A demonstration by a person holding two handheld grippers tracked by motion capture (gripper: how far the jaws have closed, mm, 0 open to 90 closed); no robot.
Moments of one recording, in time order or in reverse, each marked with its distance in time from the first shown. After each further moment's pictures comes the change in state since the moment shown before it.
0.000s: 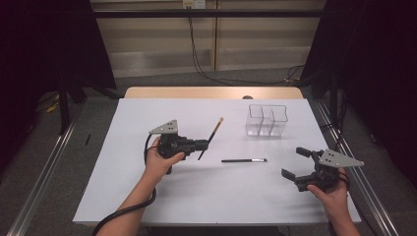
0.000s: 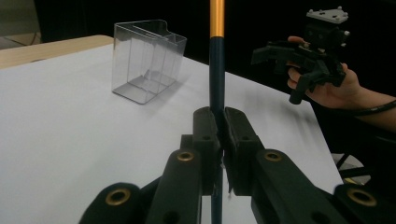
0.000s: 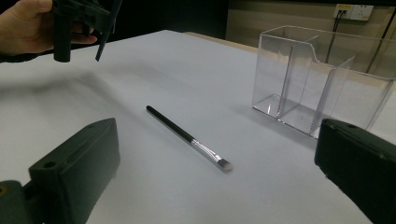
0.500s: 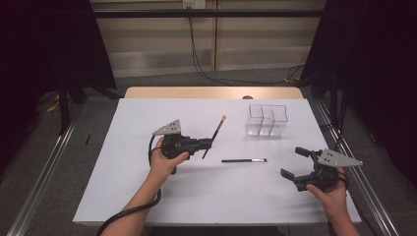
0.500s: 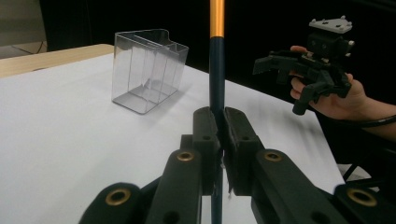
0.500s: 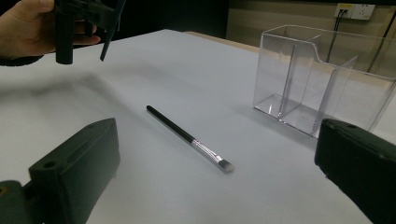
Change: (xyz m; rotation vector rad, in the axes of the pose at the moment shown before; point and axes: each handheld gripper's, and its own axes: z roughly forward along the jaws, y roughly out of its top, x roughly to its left) left arm -0.004 0.000 0.012 -0.024 0.014 0.008; right arm 0.000 0.000 0.003 0.004 -0.001 -0.001
